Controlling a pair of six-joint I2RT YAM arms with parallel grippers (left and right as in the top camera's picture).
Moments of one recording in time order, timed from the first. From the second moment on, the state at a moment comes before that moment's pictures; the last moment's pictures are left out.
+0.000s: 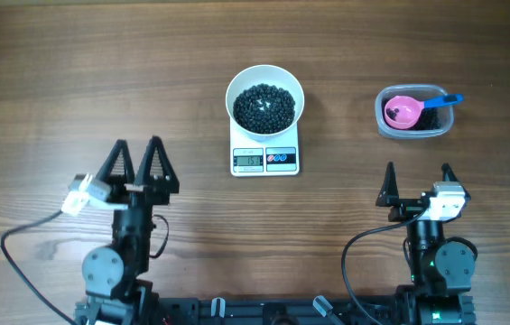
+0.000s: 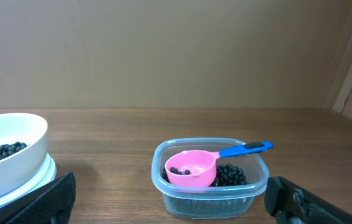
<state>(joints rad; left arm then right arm) -0.21 0.38 0.09 0.58 -0.16 -0.68 0.01 0.01 0.01 0.01 0.05 -0.01</state>
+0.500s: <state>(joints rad) -0.07 0.01 0.01 0.19 -0.10 -0.74 0.01 0.01 0.01 0.01 0.05 -0.01</state>
